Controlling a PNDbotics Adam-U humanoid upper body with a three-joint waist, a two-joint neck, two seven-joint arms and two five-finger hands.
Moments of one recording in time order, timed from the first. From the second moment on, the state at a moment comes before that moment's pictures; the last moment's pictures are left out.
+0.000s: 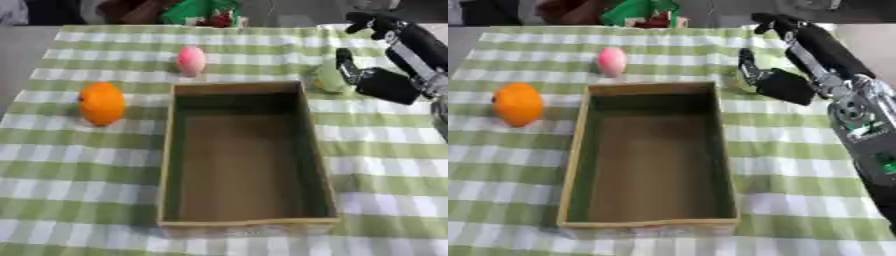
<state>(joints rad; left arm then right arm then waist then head) -0.19 0.30 0.21 -1.98 0.14 -0.30 0.19 -0.45 -0.70 0.03 -1.85 0.59 0.16 0.25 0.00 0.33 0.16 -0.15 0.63</state>
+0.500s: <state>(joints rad) -0.19 0.30 0.21 -1.98 0.14 -0.30 0.19 -0.52 -0.71 0.05 -1.74 0.60 0.14 0.29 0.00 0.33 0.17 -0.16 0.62</state>
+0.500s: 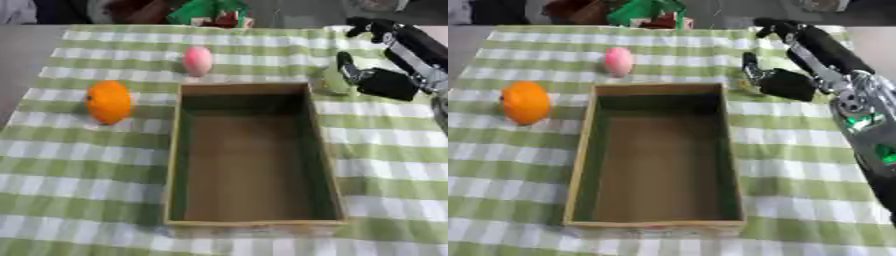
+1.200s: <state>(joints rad) -0.19 0.30 0.21 -1.98 0.14 -0.30 0.19 -0.61 -0.72 0.07 -1.55 0.73 0.13 0.33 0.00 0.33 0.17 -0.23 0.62</state>
